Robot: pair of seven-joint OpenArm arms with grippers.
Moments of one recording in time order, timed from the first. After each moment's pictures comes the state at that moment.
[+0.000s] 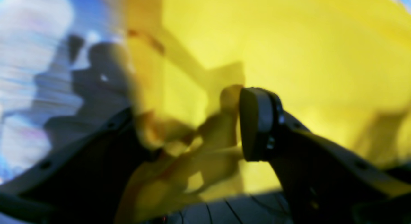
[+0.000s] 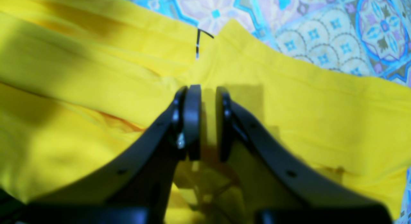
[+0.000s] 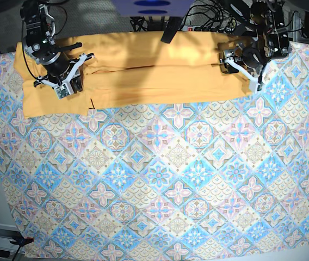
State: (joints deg) left arm 25.1 -9.1 -17.8 96.0 -30.4 -12.0 59.9; right arm -29.7 19.8 3.4 99.2 7.7 18.0 -23.5
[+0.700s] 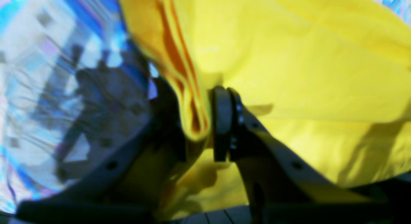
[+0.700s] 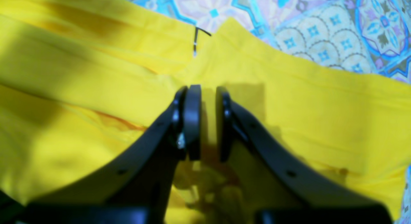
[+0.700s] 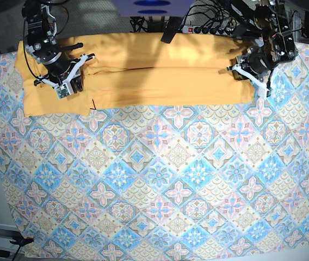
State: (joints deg) left arm 23.1 -9.4 -22.4 95.9 -30.5 -11.9 59.2; right arm -29.6 18.7 3.6 99.2 7.7 18.0 -23.7
